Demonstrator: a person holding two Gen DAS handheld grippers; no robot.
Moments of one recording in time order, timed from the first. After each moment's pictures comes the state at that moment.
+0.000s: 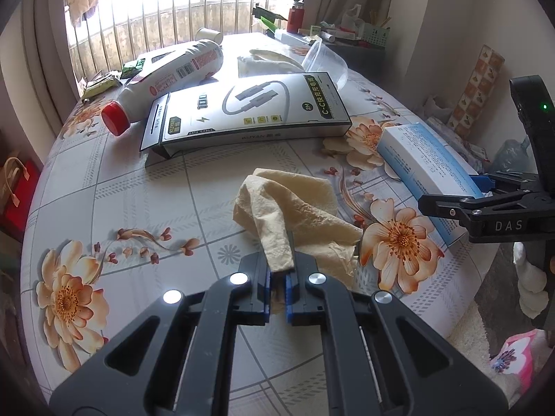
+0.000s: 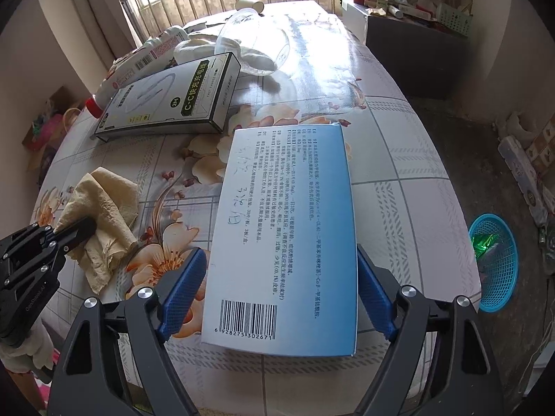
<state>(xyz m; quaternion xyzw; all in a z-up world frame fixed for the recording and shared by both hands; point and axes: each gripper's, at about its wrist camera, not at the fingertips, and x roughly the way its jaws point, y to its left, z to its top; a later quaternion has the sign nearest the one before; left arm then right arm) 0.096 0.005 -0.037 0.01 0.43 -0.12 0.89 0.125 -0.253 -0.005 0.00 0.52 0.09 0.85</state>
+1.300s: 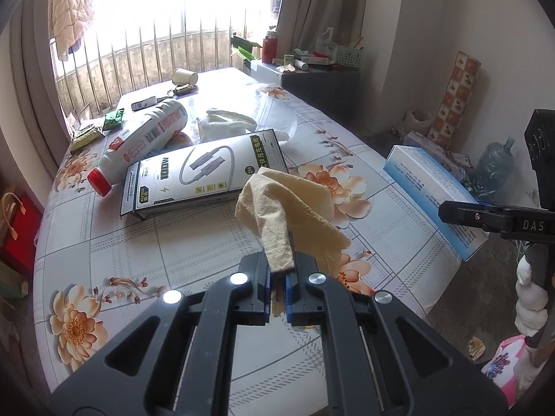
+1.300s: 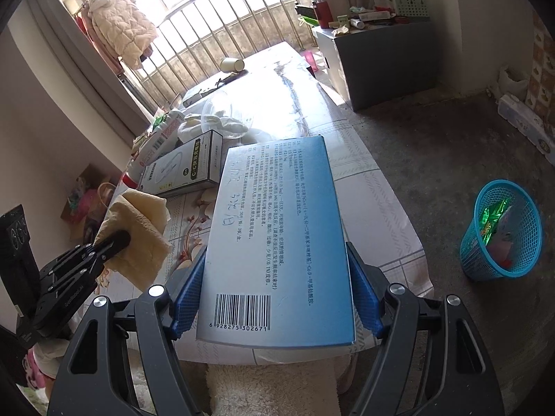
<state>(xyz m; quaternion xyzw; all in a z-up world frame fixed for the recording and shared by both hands) 0.086 -0.040 0.021 0.03 0.38 -0.16 0.91 0.072 -0.340 0.042 0.16 0.44 0.11 0.87</state>
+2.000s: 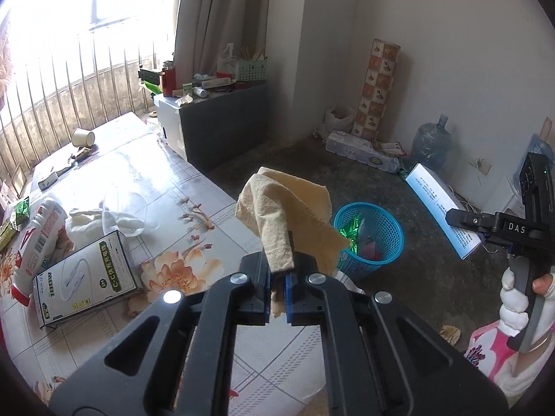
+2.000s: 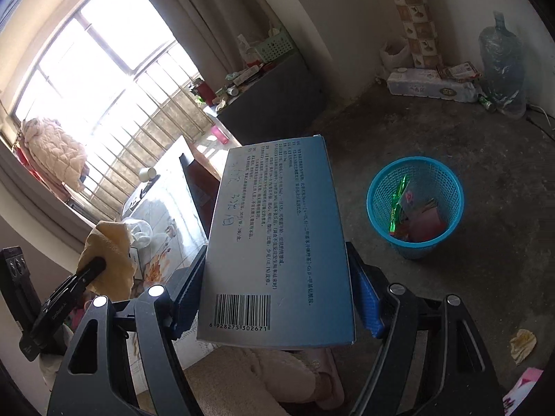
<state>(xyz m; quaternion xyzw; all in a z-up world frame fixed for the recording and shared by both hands) 0.117 -0.203 0.071 0.08 0.34 -0.33 0.88 -0.029 -0.540 0.051 0.33 0.33 -0.09 0.88</state>
